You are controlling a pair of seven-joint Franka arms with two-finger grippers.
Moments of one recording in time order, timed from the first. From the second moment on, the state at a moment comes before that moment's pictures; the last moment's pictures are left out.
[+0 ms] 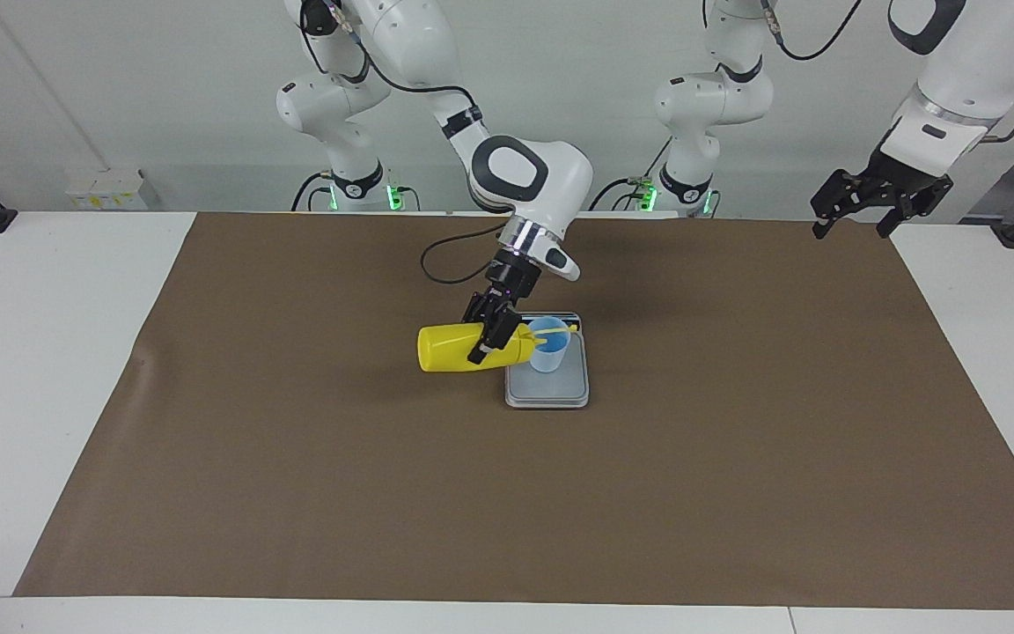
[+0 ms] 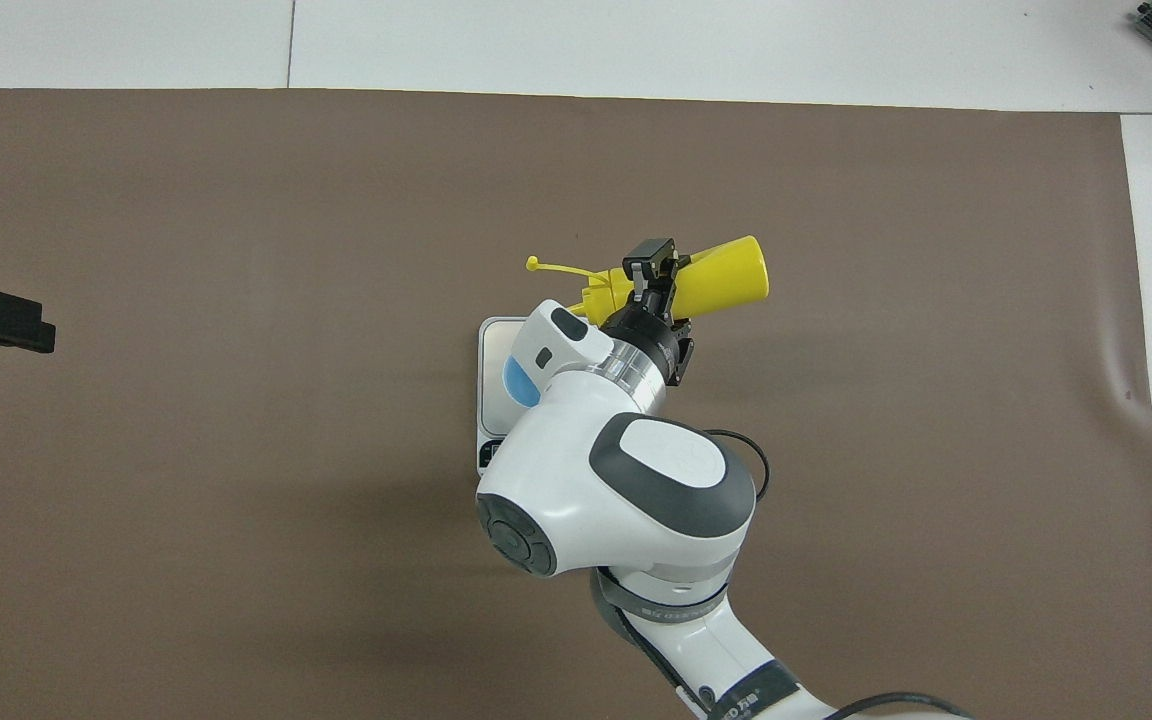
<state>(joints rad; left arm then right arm) 0.06 -0.04 -0.08 -1.57 -0.02 1.52 0.00 0.62 0.25 0.01 -1.84 -1.09 2.13 -0.36</state>
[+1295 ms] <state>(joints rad) 0.06 -0.04 -0.08 -1.57 -0.02 1.52 0.00 0.33 0.10 0.01 -1.96 -0.34 2.57 -0.35</state>
